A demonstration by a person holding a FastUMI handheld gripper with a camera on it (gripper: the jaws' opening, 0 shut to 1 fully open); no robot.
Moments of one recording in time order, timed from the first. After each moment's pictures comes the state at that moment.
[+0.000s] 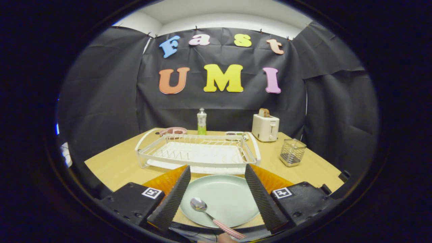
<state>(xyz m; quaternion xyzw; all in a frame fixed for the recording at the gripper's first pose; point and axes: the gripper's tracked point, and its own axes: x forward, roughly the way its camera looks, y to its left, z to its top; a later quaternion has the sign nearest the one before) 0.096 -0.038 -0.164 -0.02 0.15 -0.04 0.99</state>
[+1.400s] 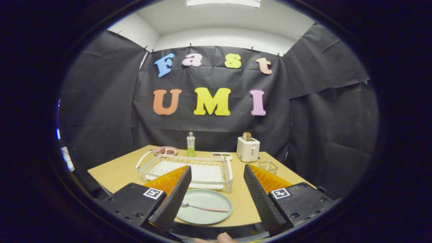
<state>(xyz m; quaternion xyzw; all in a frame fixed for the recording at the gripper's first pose) 0.030 -0.064 -0.058 -0.03 0.07 -0.06 1.00</state>
